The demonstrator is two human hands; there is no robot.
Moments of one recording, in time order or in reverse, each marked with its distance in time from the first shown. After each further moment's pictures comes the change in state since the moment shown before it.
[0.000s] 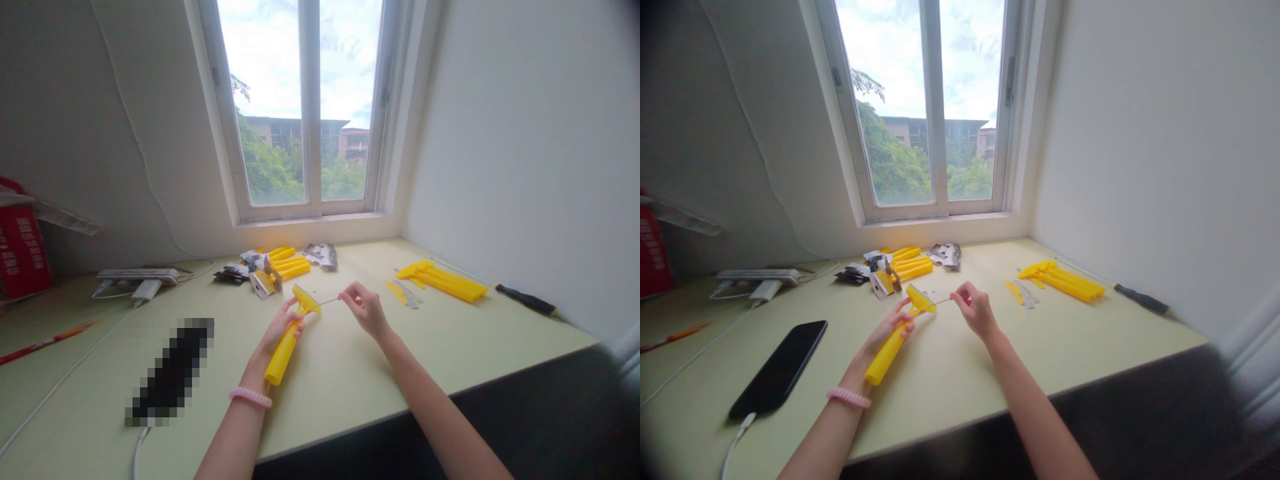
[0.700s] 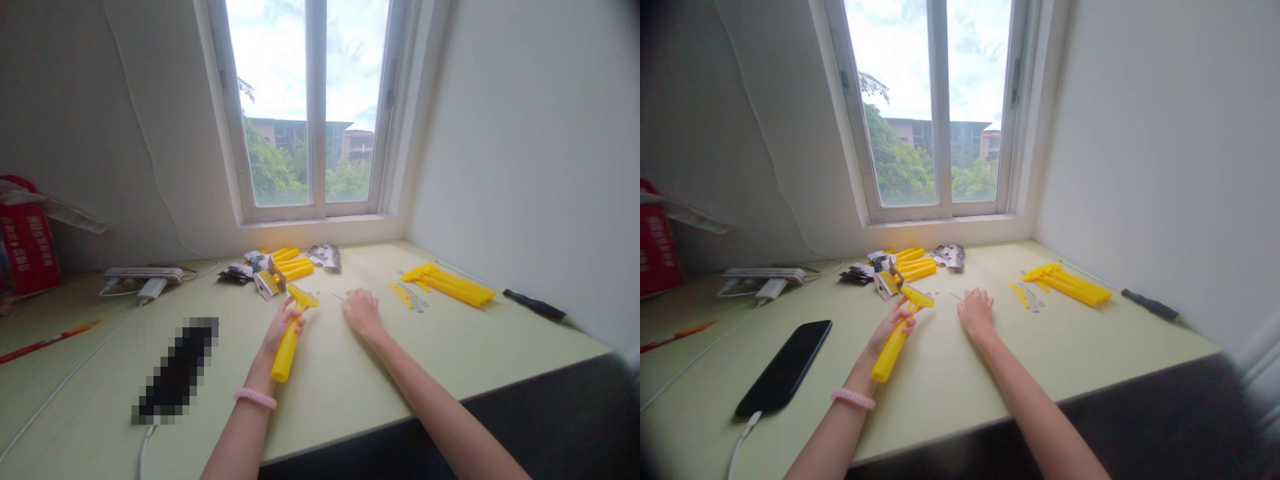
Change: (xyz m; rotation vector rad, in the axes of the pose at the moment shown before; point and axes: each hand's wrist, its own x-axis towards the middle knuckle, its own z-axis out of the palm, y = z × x) left_hand 0.005 0.002 -0.004 -0.189 0.039 0.059; right_hand 0.010 0.025 0.029 -0.872 -0.207 0.313
